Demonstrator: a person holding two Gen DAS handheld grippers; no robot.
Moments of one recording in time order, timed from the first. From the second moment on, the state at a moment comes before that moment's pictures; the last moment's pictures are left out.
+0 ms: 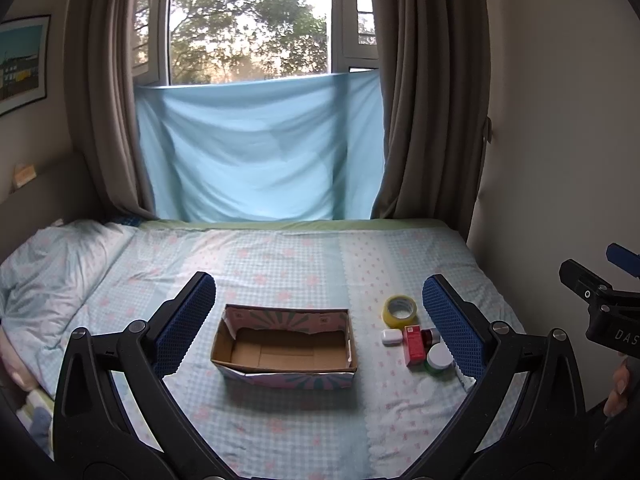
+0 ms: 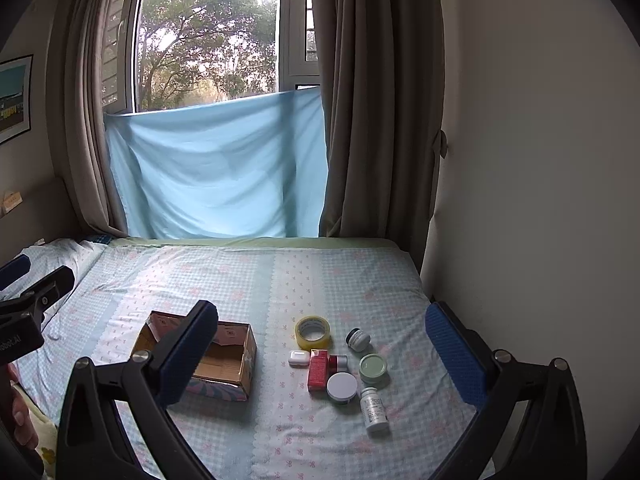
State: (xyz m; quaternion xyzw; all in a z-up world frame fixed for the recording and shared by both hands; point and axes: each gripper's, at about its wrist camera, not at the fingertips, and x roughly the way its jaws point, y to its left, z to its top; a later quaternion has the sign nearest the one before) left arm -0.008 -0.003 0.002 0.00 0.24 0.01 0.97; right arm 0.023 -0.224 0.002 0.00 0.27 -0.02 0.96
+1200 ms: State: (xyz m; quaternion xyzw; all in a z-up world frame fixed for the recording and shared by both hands) left arm -0.006 0.003 0.008 -0.01 0.23 0.01 0.97; right arm 0.025 -0.223 0.003 0.00 0.25 -0.01 0.97
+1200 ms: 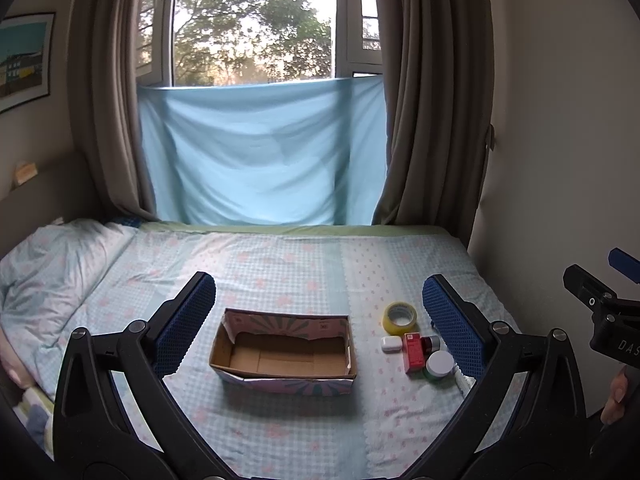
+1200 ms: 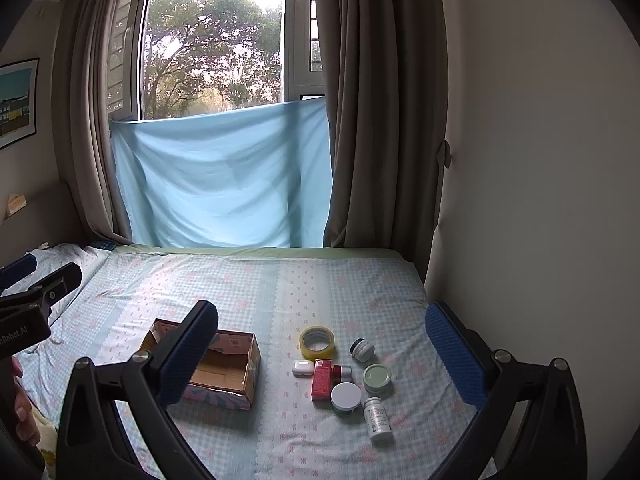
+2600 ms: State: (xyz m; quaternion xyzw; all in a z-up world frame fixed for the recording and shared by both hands) left arm 0.021 0.001 0.021 0.01 0.26 -0.02 0.97; right arm 0.026 -0.220 0.008 0.01 0.23 -0.02 0.97
